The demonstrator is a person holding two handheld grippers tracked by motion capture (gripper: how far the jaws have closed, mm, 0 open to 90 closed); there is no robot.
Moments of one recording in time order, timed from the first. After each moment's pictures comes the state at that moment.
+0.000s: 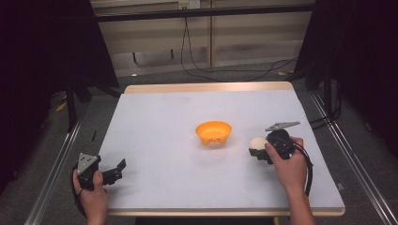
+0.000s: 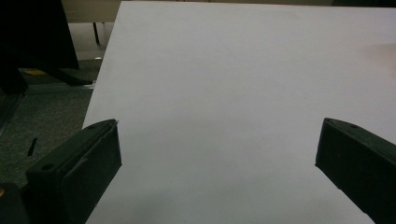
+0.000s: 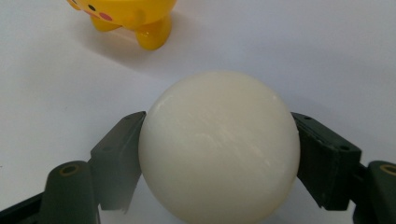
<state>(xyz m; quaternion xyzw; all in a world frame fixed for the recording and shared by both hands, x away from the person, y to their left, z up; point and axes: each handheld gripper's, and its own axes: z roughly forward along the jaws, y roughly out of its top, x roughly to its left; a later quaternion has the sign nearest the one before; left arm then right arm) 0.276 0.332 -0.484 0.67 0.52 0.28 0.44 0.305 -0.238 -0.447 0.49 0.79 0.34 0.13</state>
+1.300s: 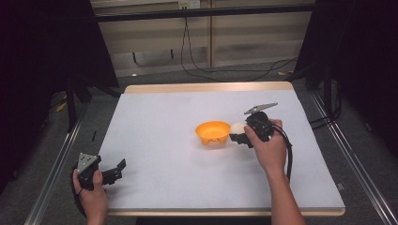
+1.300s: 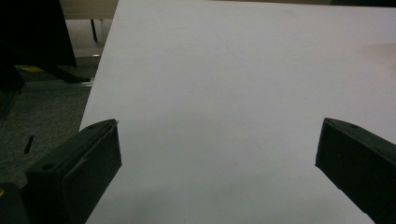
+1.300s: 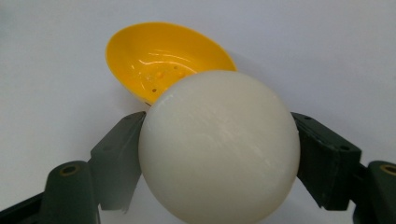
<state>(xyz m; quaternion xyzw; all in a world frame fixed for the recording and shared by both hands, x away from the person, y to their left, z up) 0.277 0.333 -0.483 0.67 0.53 0.28 0.44 0.348 -0.185 -0.411 0.46 0.80 0.36 0.12</state>
